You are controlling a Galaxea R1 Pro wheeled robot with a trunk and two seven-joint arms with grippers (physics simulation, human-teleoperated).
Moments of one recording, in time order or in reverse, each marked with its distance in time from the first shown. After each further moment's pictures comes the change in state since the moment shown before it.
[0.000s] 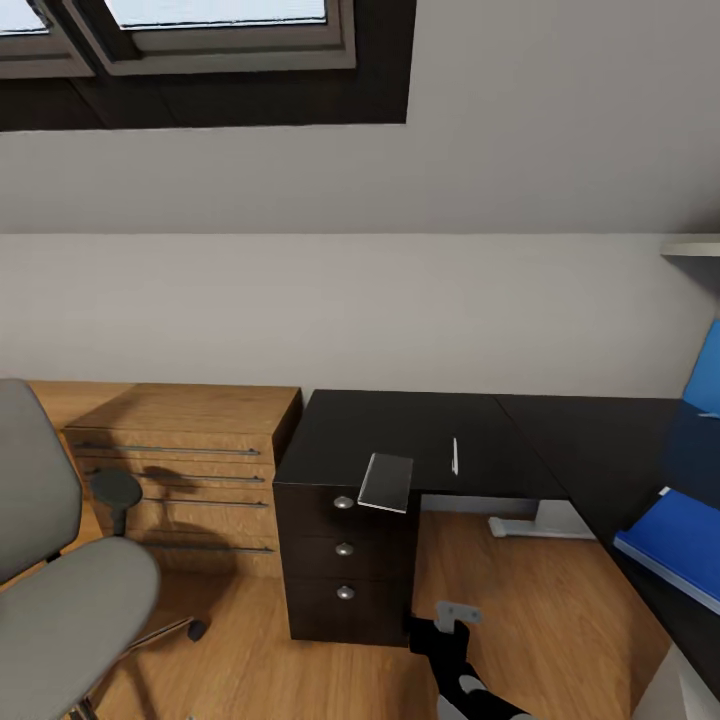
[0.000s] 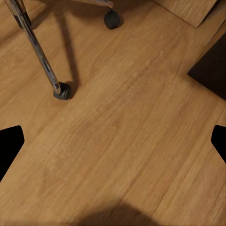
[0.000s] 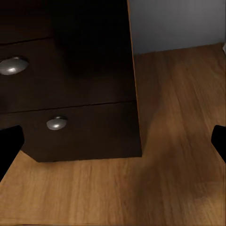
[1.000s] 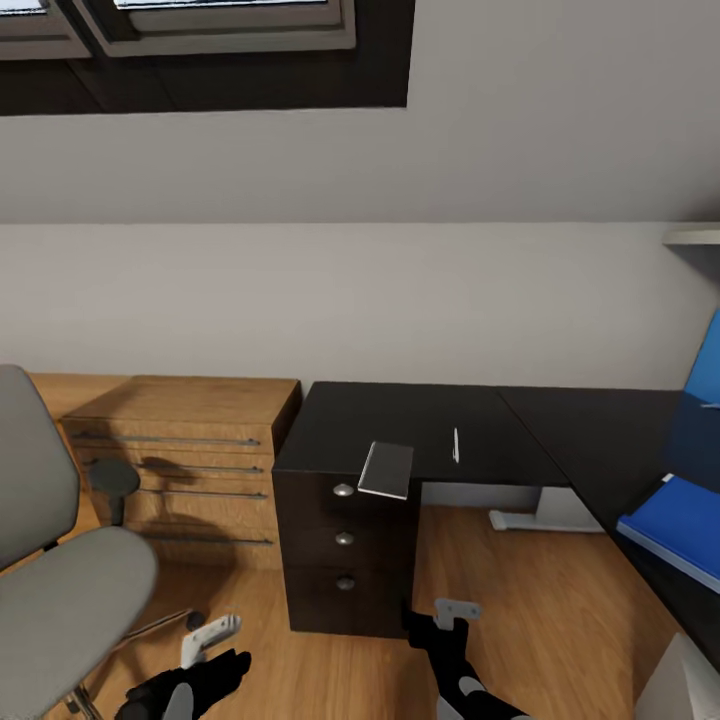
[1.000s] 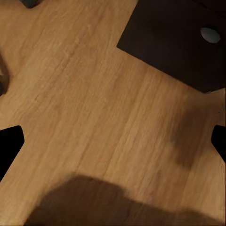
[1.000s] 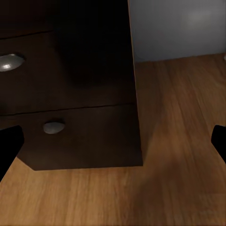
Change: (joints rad) left arm -0.038 -0.049 -0.027 -0.577 0.001 0.792 -0.002; right arm 0.003 0.001 -0.003 0.000 0.020 -0.067 0.002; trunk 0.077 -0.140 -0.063
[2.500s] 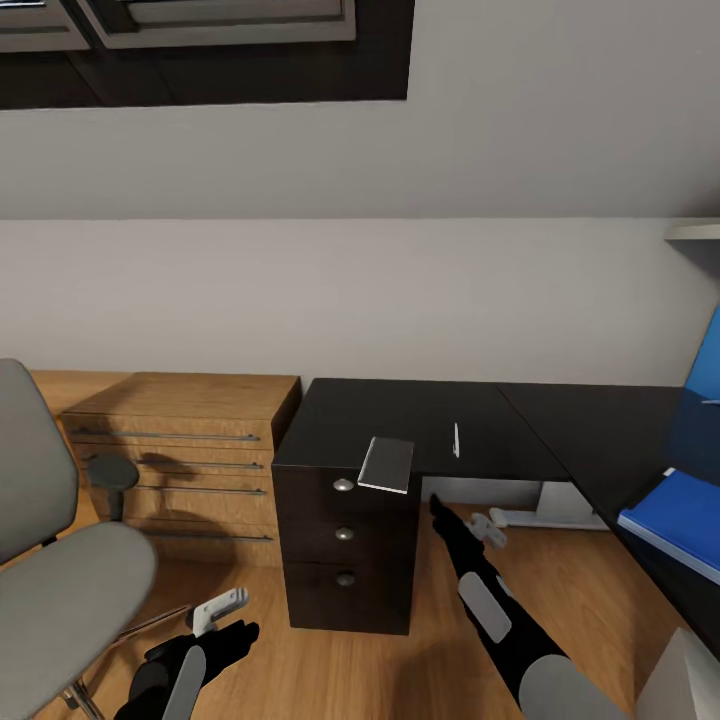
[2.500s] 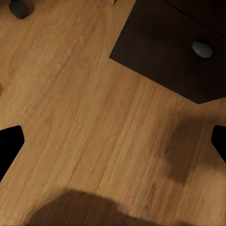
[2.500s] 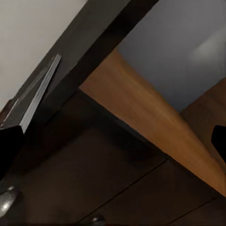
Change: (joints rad) left arm -0.109 0.002 0.007 0.093 -0.003 -0.009 -0.005; right arm -0.010 -0.095 -0.327 -0.523 -0.354 0.278 0.131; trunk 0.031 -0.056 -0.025
